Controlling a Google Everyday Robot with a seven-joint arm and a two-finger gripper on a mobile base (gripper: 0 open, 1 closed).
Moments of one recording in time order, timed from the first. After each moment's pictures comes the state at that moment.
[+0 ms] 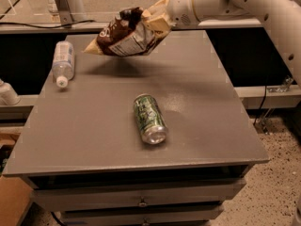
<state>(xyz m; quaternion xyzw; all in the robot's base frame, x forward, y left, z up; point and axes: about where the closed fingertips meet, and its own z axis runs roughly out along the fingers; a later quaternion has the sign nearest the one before) 0.710 -0.014 0.982 -0.58 0.60 0.16 0.53</state>
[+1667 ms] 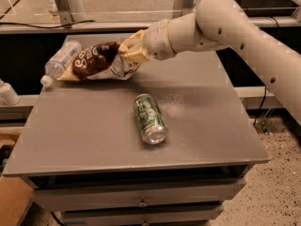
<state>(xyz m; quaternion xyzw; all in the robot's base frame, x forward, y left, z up) 0.650 0.058 0.915 -0.64 0.55 0.22 0.50</state>
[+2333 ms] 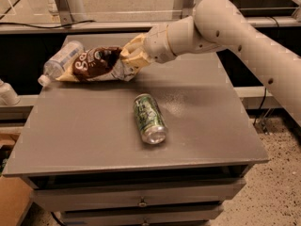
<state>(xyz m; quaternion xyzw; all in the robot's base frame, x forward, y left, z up) 0.650 0.056 0.902 -0.65 0.55 0.21 0.49</state>
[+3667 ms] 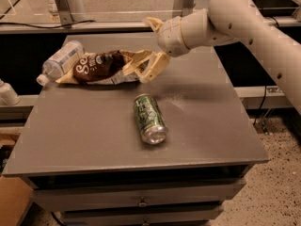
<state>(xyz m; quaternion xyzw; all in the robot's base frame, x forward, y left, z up) 0.669 0.016 0.906 -0.66 0.55 0.17 0.48</state>
